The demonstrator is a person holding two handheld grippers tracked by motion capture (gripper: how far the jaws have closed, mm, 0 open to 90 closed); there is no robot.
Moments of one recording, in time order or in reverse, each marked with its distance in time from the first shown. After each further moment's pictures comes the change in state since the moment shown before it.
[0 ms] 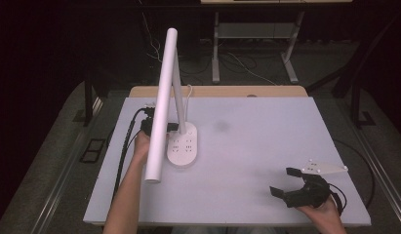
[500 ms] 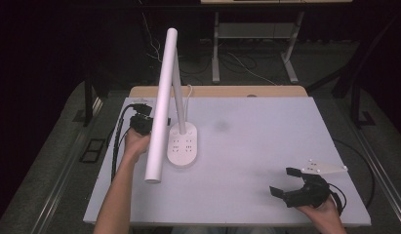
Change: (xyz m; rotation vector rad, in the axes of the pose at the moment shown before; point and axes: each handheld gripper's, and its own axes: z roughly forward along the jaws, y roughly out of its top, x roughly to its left) left arm 0.004 0.007 -0.036 -0.067 0.025 0.008; right arm 0.000 0.000 0.001 0.002 0.001 0.004
